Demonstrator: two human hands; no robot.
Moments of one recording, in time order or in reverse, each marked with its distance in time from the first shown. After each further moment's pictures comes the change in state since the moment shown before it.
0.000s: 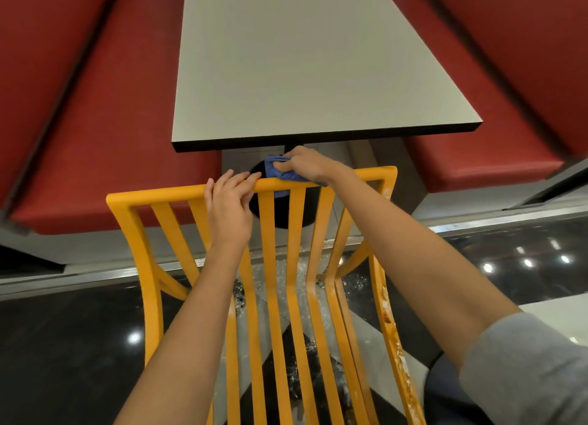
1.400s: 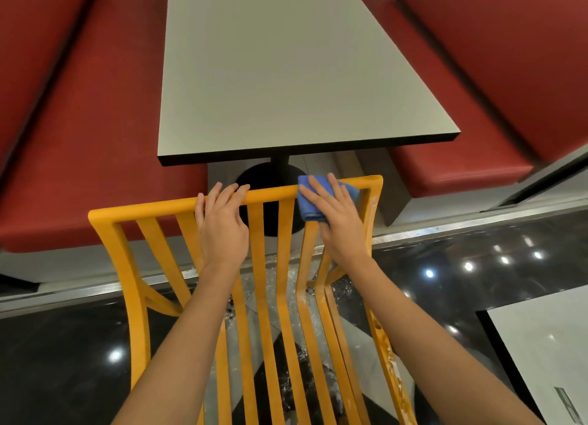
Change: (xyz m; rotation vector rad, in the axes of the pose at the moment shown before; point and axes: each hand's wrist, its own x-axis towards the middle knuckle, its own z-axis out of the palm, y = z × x) left_hand -0.009 0.009 -0.001 0.104 0.034 0.016; right_hand -0.086 0.087 0.061 -0.339 0.741 -0.368
